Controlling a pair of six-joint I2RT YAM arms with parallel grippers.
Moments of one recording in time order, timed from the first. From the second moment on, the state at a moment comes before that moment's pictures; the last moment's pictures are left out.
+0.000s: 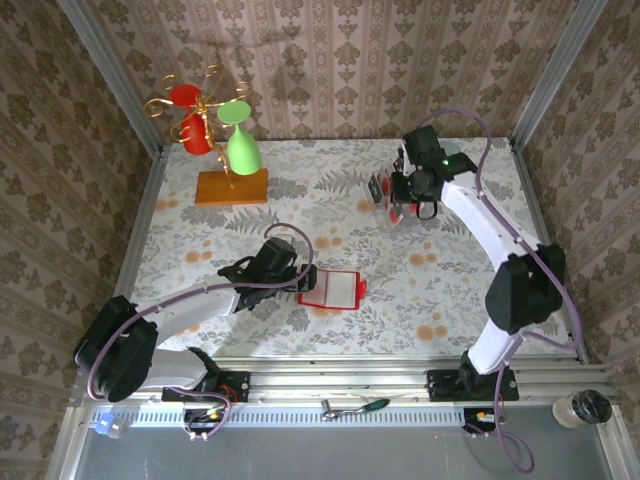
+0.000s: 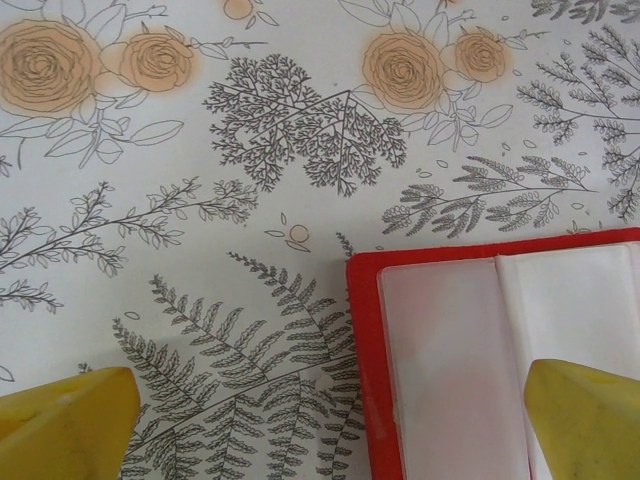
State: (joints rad) left arm -0.79 1.30 0.64 -0.24 -0.14 -0.54; right arm 0.28 1.66 1.53 -0.87 -0.02 0.32
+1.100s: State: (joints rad) left arm -1.08 1.46 0.71 -0.22 -0.30 -0.68; right arm 0.28 1.35 1.04 -0.64 -0.20 0.48
